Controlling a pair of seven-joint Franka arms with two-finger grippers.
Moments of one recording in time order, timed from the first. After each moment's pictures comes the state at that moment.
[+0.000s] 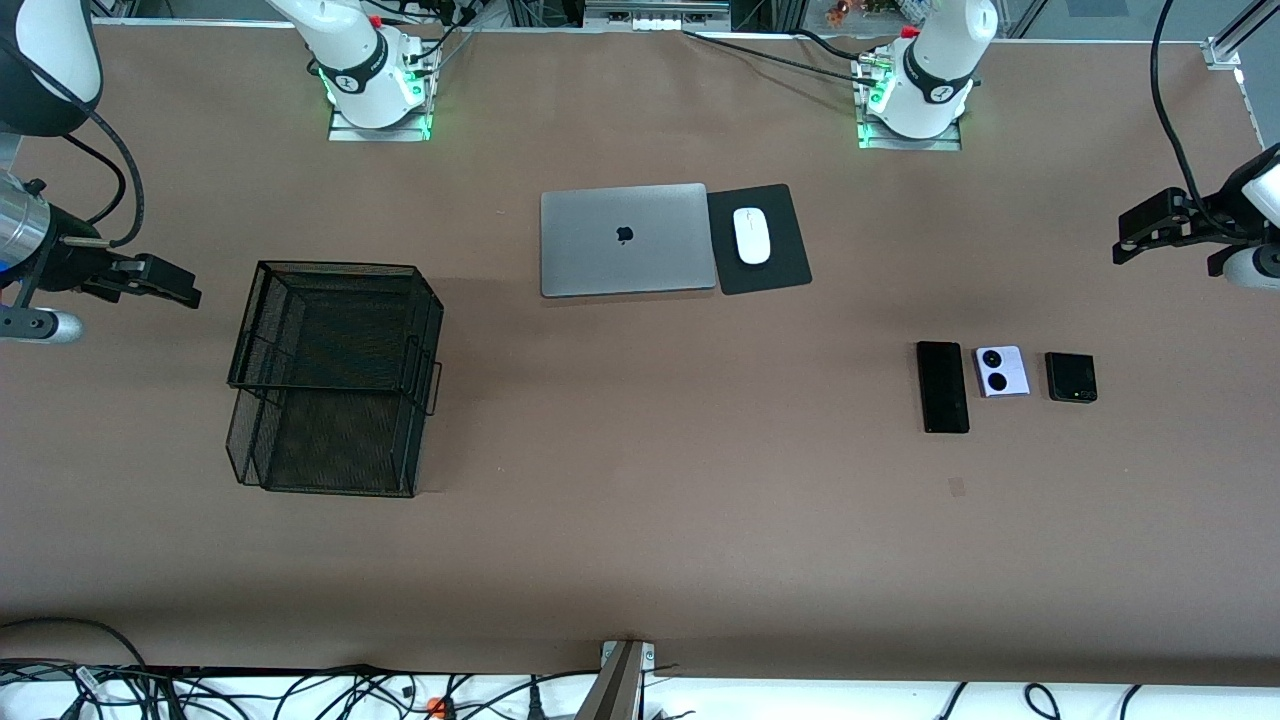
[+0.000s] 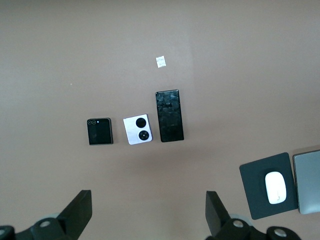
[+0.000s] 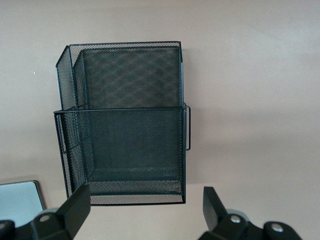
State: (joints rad) left arm 0.09 0.10 -0.08 -1.44 0.02 1.46 0.13; right arm 0.00 0.13 -0.03 -1.61 0.00 1.68 0.05
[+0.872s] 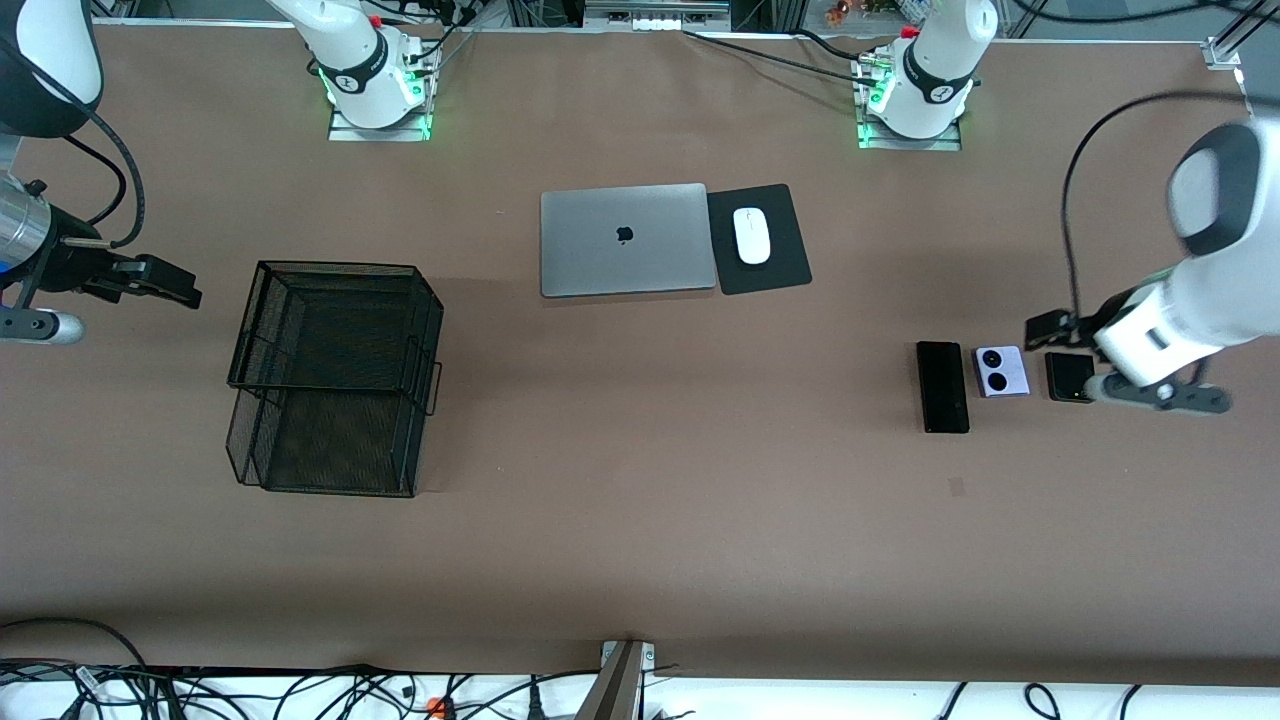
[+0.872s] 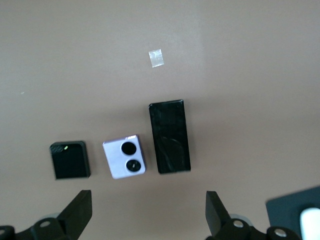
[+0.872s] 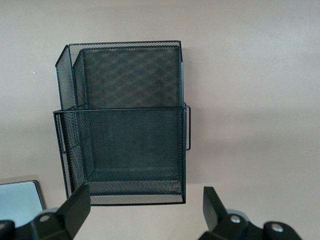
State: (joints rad) left arm 0.09 0.28 -0.08 -1.72 0.02 1.88 0.13; right arm 0.00 0.13 -0.03 -1.61 0.00 1.68 0.05
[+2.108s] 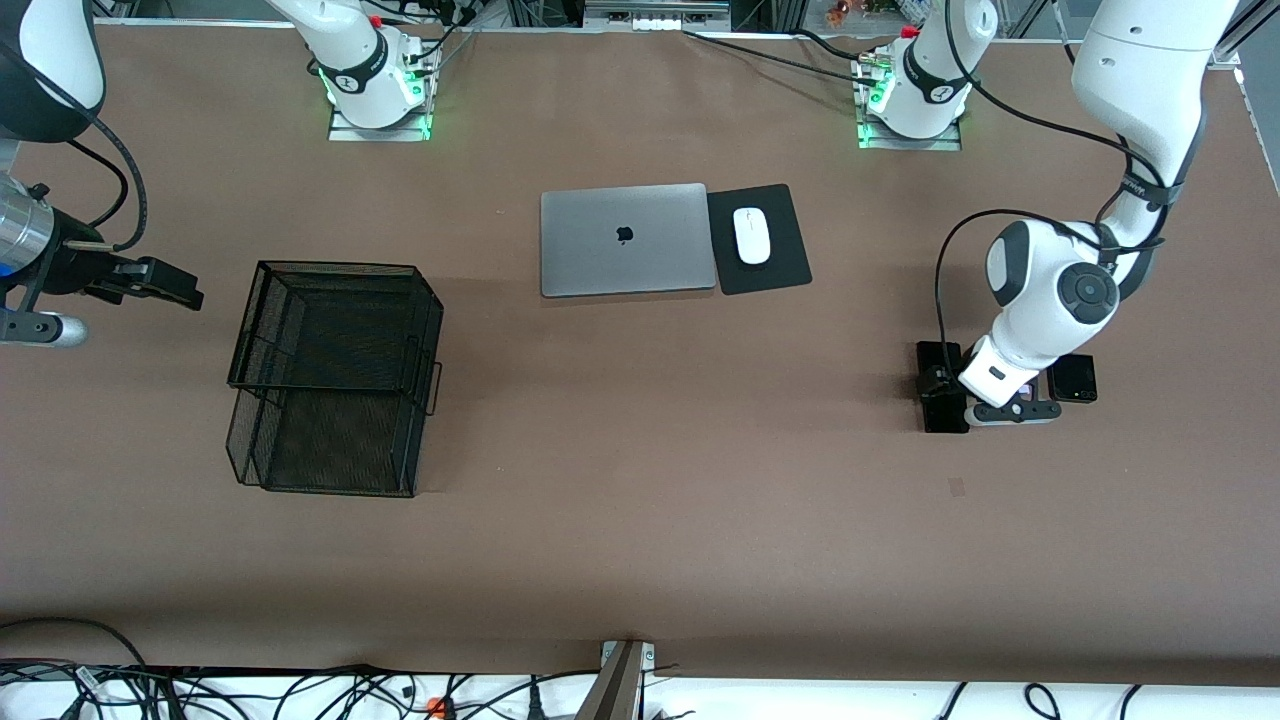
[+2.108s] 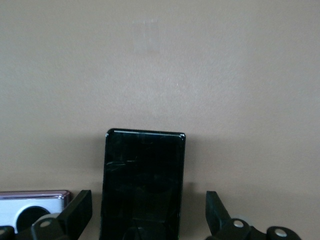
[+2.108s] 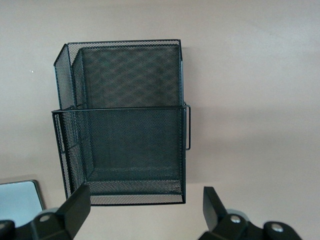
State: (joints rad) left arm 0.07 0.46 -0.09 -2.15 0.02 2.69 -0.12; right arm 0.00 0.13 -0.03 -1.61 0.00 1.68 0.05
